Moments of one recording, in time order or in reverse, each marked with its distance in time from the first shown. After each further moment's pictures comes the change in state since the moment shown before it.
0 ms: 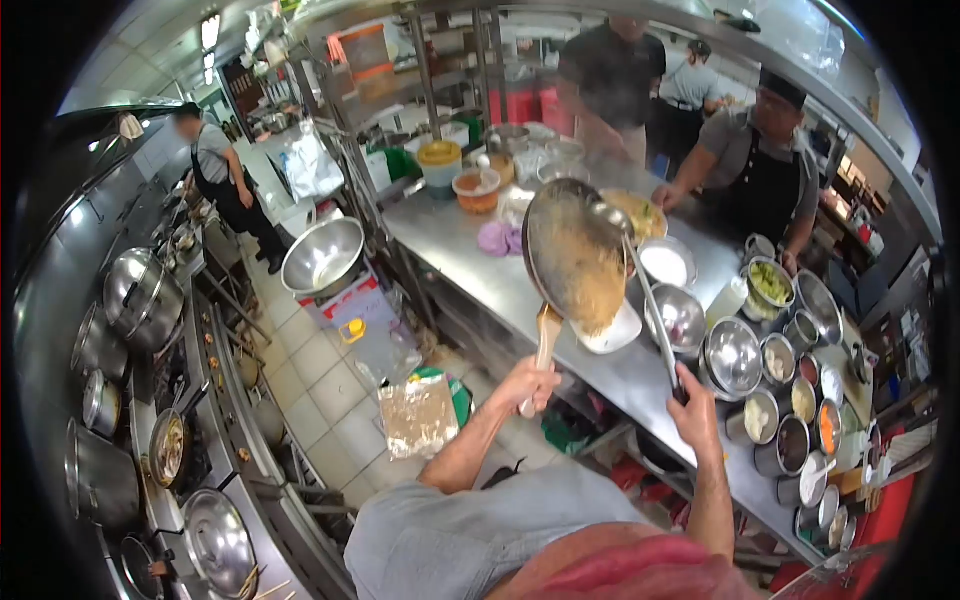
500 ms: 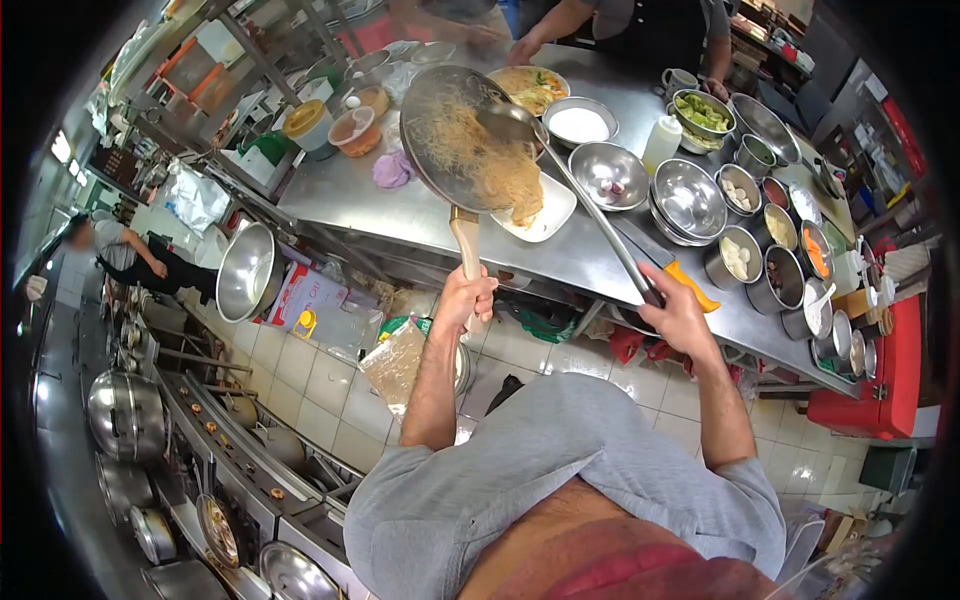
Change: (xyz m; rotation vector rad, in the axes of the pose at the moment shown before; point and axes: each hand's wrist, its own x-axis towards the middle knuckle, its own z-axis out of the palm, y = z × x) left_hand 0.023 0.006 -0.016 0.113 0.034 -0.006; right_hand -0.046 -0.002 0.002 0.193 0.001 0.138
